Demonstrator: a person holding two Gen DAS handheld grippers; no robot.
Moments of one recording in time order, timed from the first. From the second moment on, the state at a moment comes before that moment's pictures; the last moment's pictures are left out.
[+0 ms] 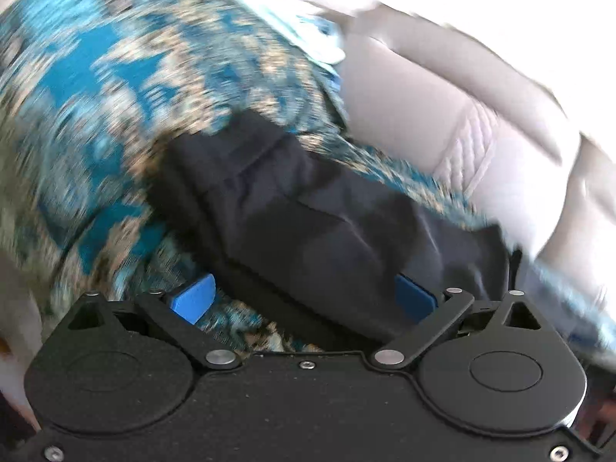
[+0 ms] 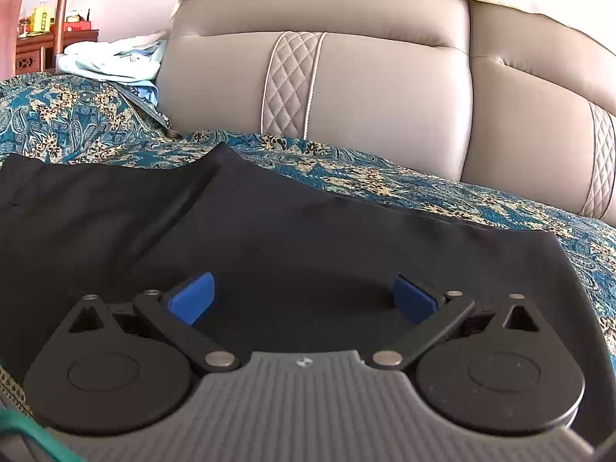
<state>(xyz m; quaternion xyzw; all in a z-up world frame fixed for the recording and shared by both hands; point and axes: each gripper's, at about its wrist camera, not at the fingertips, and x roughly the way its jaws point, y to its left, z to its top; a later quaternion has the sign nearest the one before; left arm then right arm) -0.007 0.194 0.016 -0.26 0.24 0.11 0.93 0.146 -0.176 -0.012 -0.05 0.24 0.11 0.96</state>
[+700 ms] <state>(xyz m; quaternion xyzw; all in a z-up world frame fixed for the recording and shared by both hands) 0.048 0.264 0.002 -0.35 0.19 0.18 0.90 0.146 -0.175 -0.013 -0.05 0.24 0.11 0.96</state>
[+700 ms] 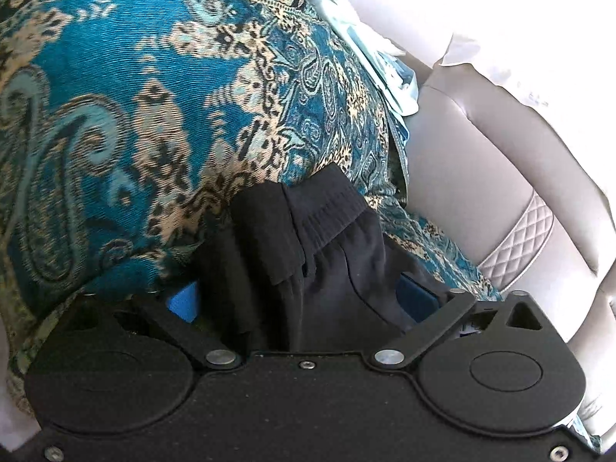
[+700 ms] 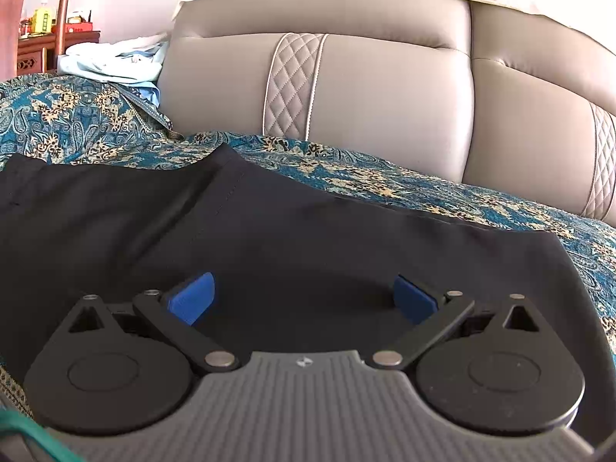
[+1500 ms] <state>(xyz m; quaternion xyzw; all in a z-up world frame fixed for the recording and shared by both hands) 0.120 -0.071 0.112 -0.04 0.13 -0.13 0.98 0.123 -0.387 0.043 0.18 0.20 0.03 0.96</state>
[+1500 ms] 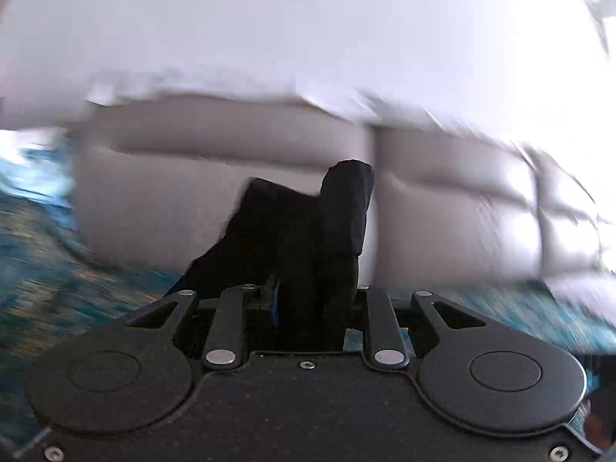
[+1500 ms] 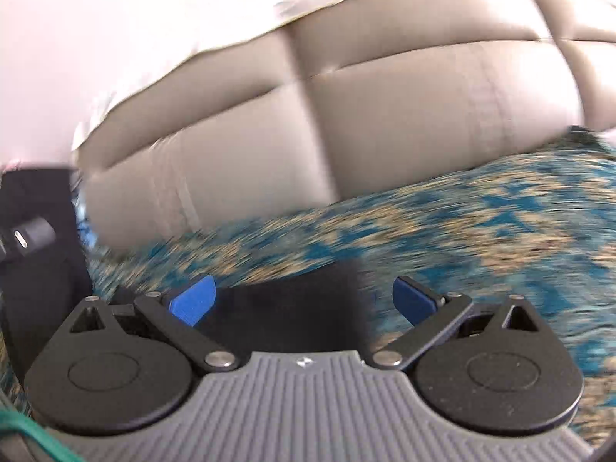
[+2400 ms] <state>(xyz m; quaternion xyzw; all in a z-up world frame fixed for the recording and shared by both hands) 0.079 -0.059 0.090 0.02 0.24 -0.16 0.96 0.130 -0.319 0.034 0.05 0.21 0.11 0.97</state>
